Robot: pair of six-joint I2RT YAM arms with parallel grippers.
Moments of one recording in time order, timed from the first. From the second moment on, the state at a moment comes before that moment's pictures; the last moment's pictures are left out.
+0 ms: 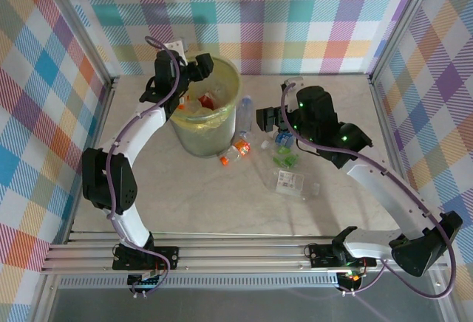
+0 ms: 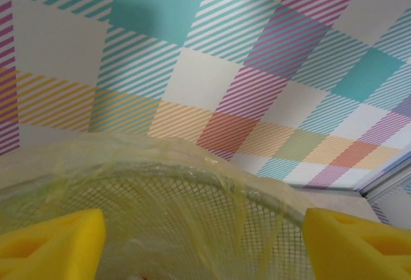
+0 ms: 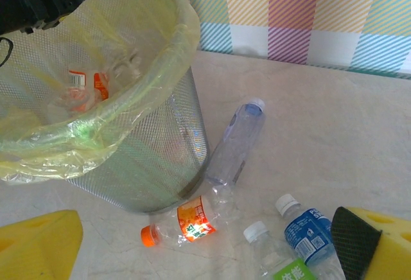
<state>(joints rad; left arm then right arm) -0.27 1.76 1.55 -0.01 0.03 -0.42 0.65 1.23 1.33 -0.58 0.13 0.26</state>
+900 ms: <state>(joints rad) -0.27 1.35 1.55 -0.46 0.06 -0.43 0.26 1.45 1.33 -0.93 -0.01 0.21</state>
